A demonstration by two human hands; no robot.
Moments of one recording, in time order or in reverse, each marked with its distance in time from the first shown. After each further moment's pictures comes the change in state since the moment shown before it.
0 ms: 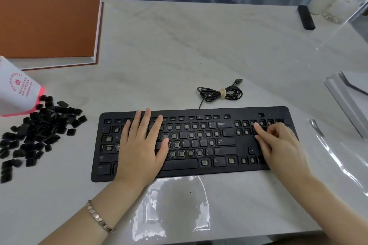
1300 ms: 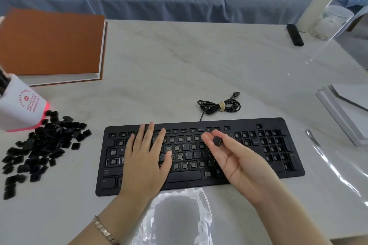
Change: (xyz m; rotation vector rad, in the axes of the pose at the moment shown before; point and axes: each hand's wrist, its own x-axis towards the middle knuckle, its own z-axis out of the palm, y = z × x) left_hand -0.001 -0.002 0.001 -0.010 -0.023 -0.013; right_hand 0.028 -0.136 -0.042 2.019 -0.226 1.188
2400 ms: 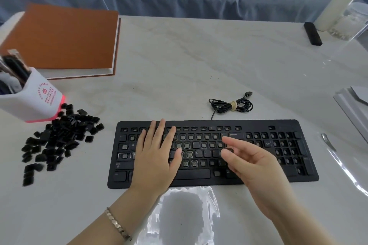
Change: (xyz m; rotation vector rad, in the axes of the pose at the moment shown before) left_hand -0.001 -0.001 0.004 -0.053 0.007 0.012; right_hand -0.017 0.009 -0.010 -0.809 0.068 -0.265
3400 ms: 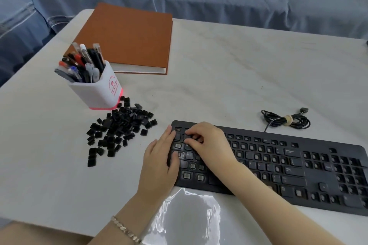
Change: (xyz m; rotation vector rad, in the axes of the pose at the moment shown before) left_hand -0.037 -0.081 -0.028 -0.439 0.150 -0.224; right_hand 0.075 0.040 0.156 -0.913 -0.298 -0.646
